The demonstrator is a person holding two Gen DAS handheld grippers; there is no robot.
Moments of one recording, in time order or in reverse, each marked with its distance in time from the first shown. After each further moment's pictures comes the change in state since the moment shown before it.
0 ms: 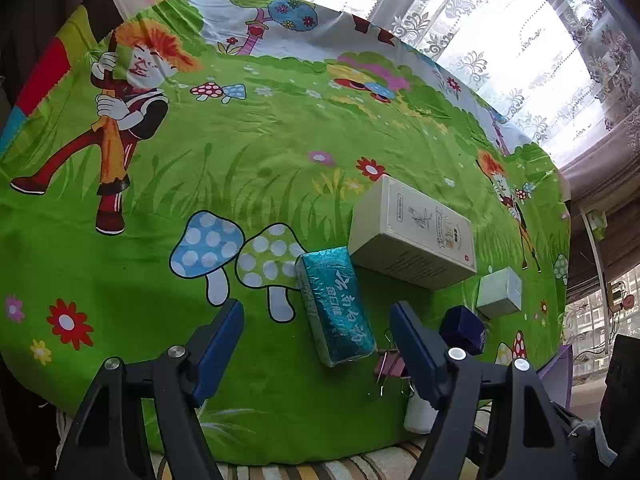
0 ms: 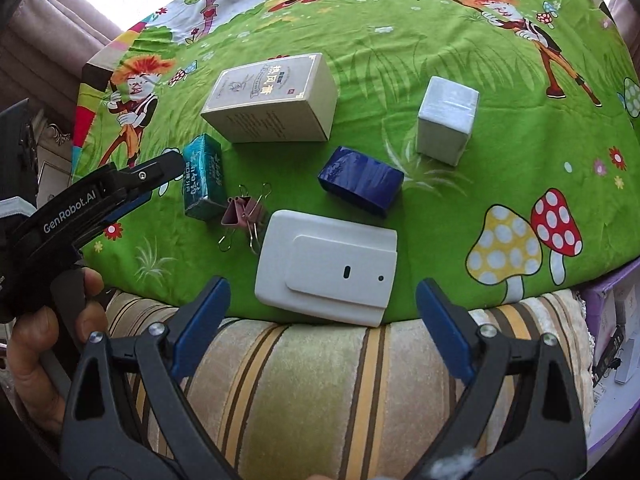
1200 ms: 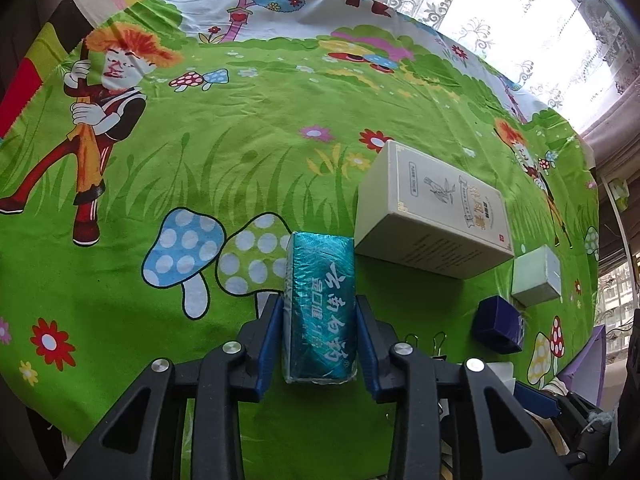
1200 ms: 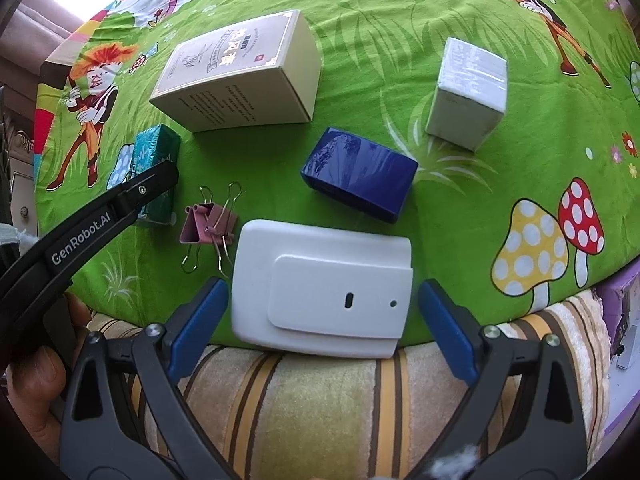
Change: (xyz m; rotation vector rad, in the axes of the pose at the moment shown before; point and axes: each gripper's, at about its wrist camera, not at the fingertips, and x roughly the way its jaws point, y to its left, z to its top) left arm 0.037 -0.017 0.001 0.083 0.036 0.087; right arm 0.041 0.004 0.017 0.044 0.062 -0.086
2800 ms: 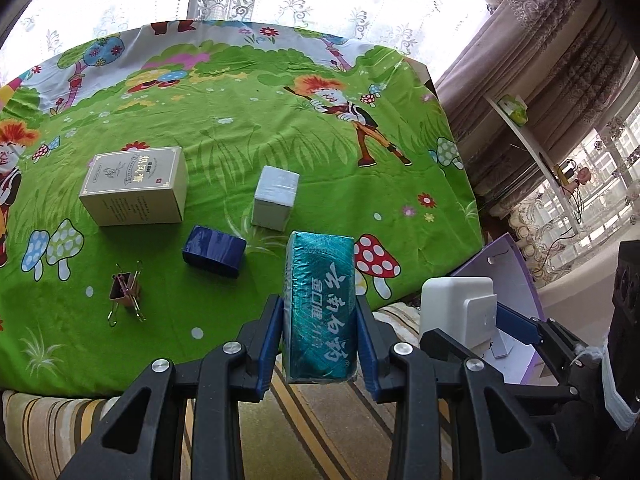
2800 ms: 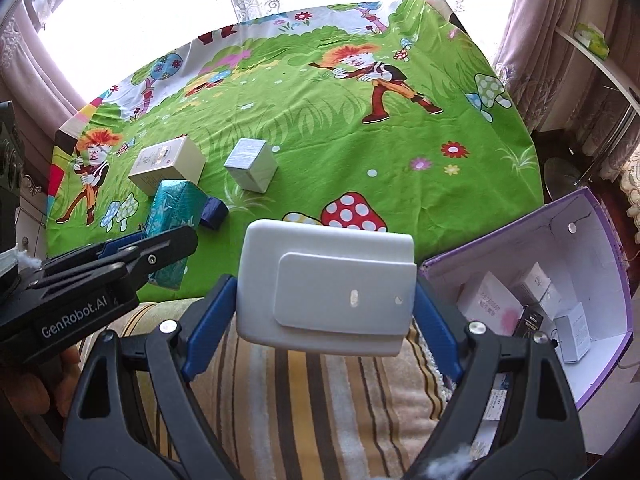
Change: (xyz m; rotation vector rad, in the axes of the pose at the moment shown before) left arm -0.074 -0.180 -0.076 0.300 0.021 -0.258; right arm -0.135 -0.139 -0.082 0.082 -0.348 -0.097
